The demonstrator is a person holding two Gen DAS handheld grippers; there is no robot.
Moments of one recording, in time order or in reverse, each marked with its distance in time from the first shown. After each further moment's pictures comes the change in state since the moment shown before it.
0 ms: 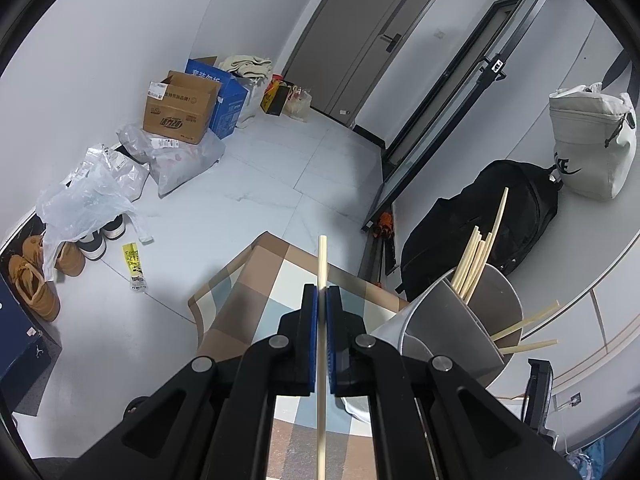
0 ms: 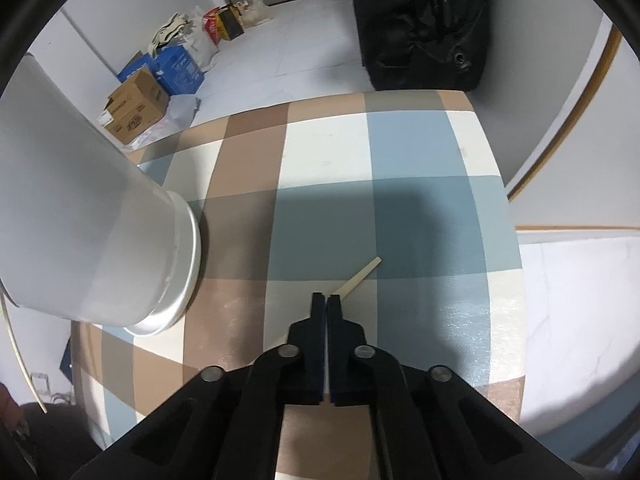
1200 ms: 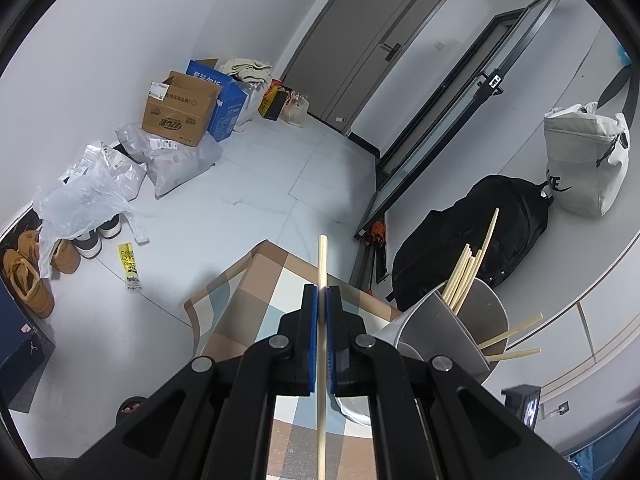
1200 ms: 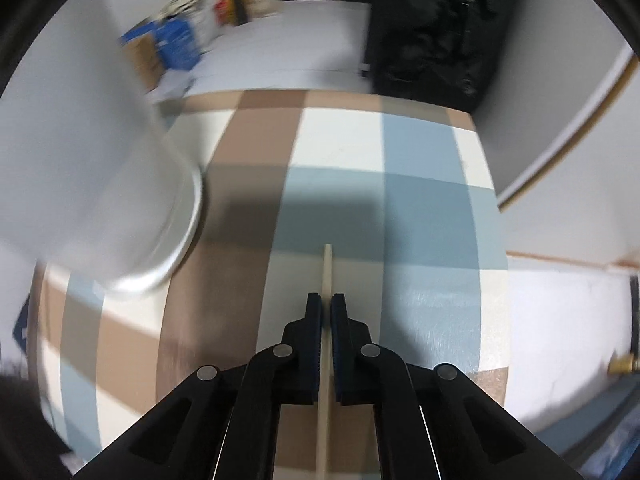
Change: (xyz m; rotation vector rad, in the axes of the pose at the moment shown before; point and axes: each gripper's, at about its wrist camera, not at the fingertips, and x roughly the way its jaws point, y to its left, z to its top) left arm -0.010 0.008 0.004 -0.029 -0.024 -0.039; right arm -0.006 0.026 -0.030 -0.190 -0.026 -0.150
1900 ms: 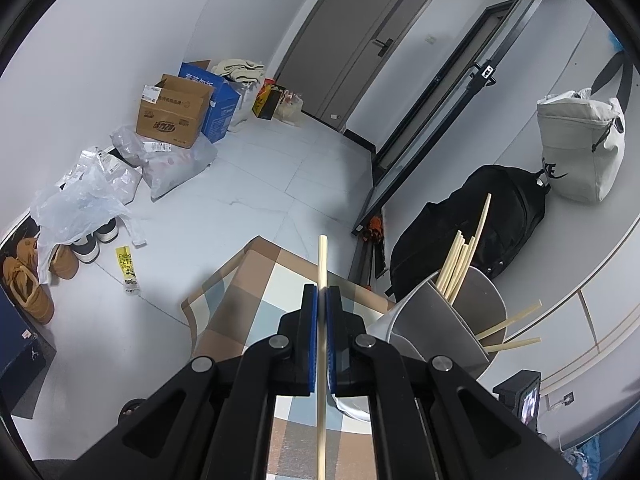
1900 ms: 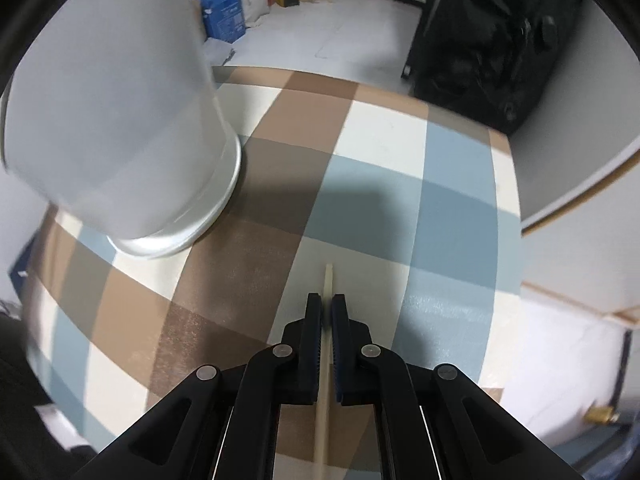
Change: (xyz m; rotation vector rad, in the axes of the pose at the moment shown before) left arm -0.002 -0.008 -0.003 0.038 0.007 -0.007; right arm 0.002 0.019 0.000 -0.140 0.004 -0.013
